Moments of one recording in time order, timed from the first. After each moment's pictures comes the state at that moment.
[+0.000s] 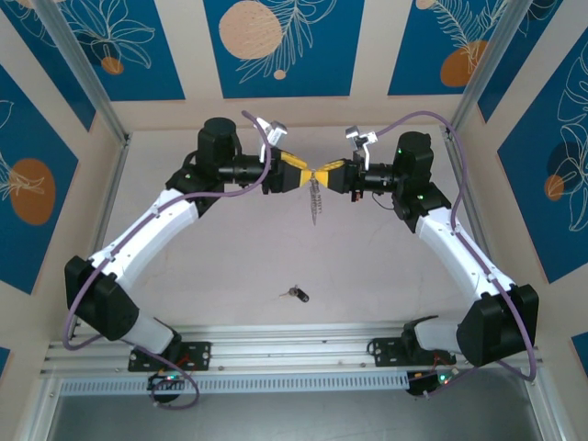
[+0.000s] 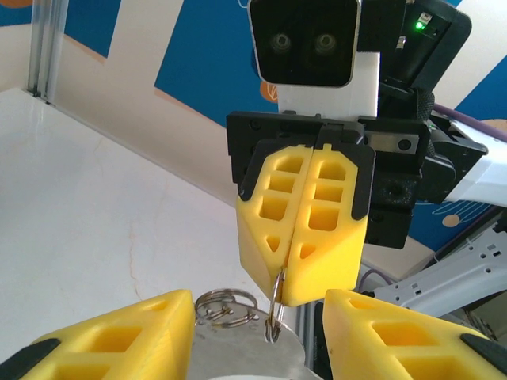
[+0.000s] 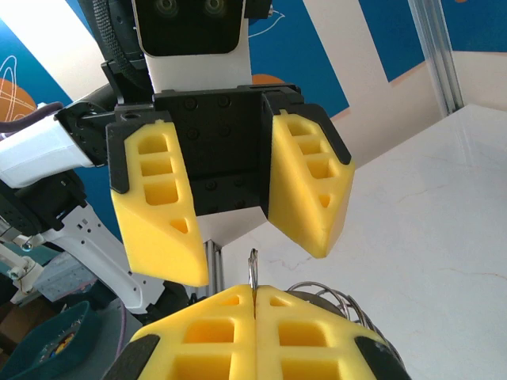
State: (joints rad) left arm -0.55 1.50 1.42 -0.17 0.90 -0.30; right arm 0.28 1.28 1.10 0.08 -1.15 0.41
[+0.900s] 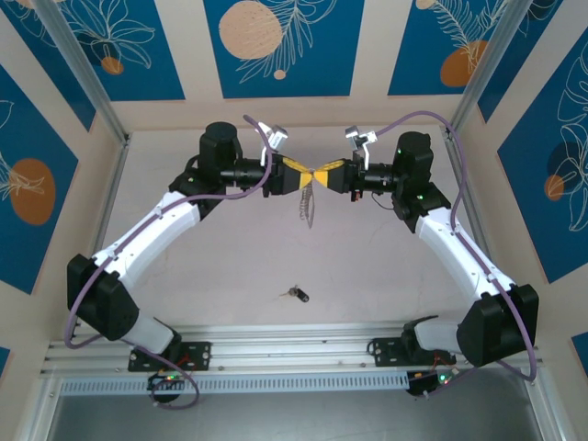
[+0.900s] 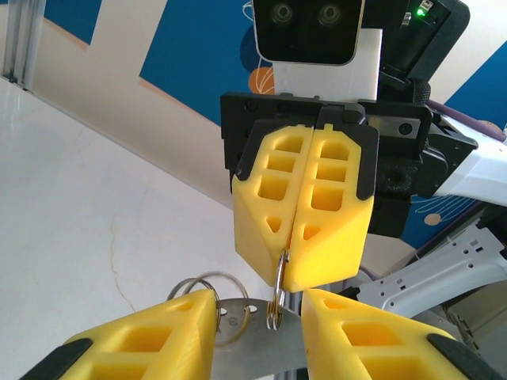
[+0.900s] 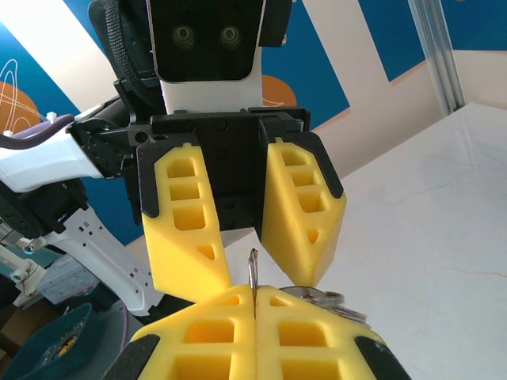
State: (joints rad) left arm -0.55 1.50 1.37 -0.10 0.93 -0.35; right arm 0.28 1.28 1.10 0.09 -1.15 0.43
